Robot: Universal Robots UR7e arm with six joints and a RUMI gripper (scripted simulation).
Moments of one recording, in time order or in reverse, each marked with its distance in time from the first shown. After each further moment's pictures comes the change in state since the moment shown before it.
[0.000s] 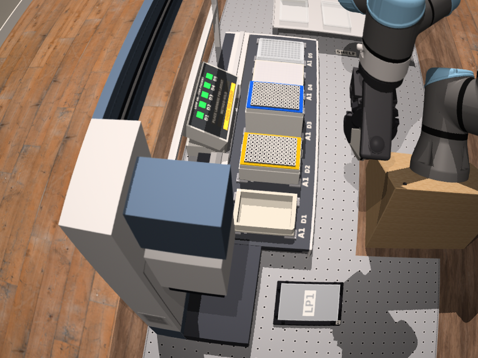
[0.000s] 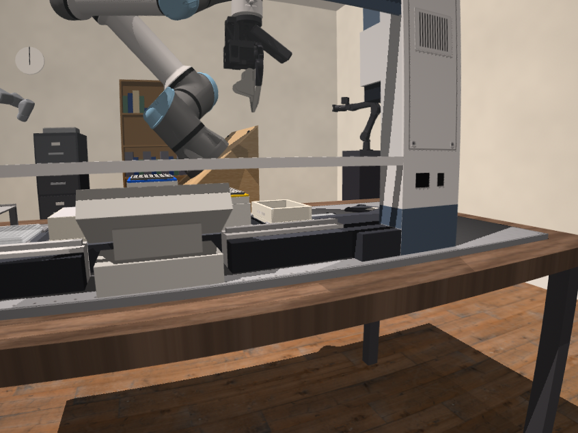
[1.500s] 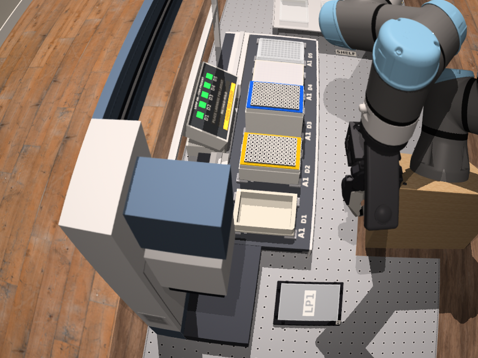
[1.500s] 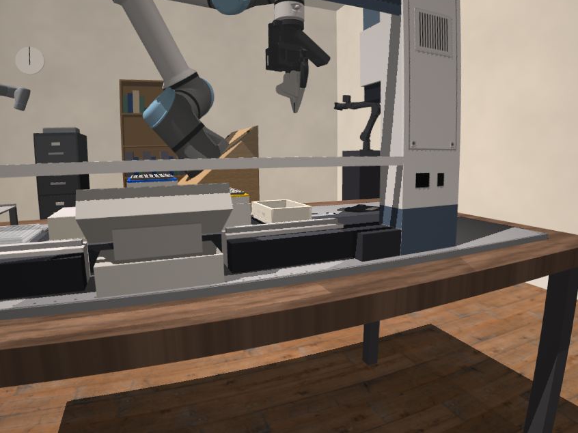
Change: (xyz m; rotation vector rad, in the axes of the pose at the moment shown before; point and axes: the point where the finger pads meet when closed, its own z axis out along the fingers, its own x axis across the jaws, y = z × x) arm 0.002 -0.109 -0.002 0.005 0.004 -0.130
